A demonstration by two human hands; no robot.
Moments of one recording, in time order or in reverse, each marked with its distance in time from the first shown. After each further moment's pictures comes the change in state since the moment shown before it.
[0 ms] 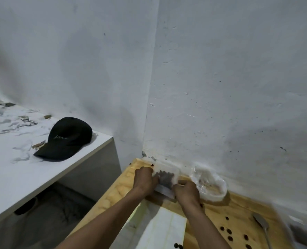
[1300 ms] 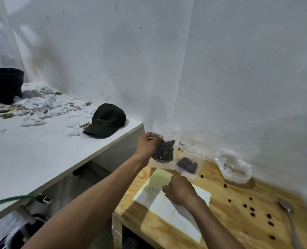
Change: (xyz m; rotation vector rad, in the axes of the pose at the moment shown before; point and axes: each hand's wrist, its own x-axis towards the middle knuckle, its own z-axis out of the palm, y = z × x) left_hand -0.044 -0.027 -0.101 -0.837 0.168 -0.048; right_hand -0.102 -0.012 0.052 -0.683 -0.365 -0.424
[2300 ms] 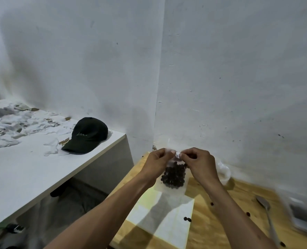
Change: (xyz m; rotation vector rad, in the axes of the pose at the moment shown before) left_hand -0.055 0.020 0.067 -0.039 -0.379 0.048; right_hand -0.003 0.057 -0.102 0.670 0.644 -0.108
